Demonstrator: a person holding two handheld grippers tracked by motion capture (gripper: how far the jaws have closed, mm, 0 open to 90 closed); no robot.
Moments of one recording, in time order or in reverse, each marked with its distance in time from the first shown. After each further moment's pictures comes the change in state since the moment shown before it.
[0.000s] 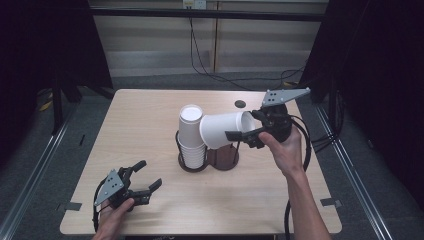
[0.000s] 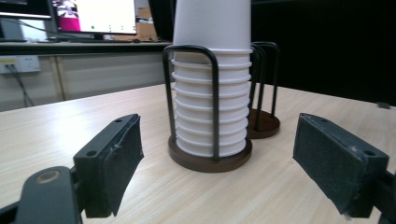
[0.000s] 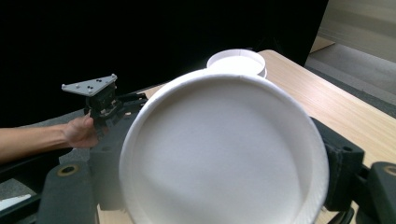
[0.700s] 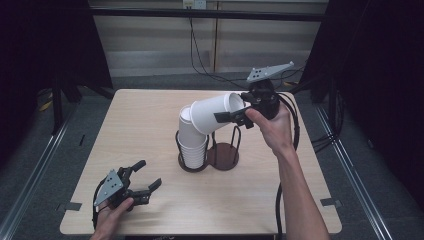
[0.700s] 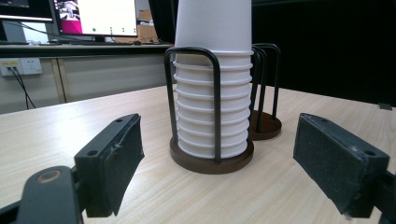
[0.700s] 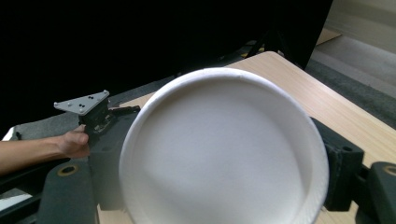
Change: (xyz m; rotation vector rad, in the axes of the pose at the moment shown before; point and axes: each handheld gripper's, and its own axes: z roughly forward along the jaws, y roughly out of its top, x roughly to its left) left arm 0.002 0.000 0.000 -0.007 0.012 0.006; right arm -0.019 0.045 0.022 0.053 0.018 0.008
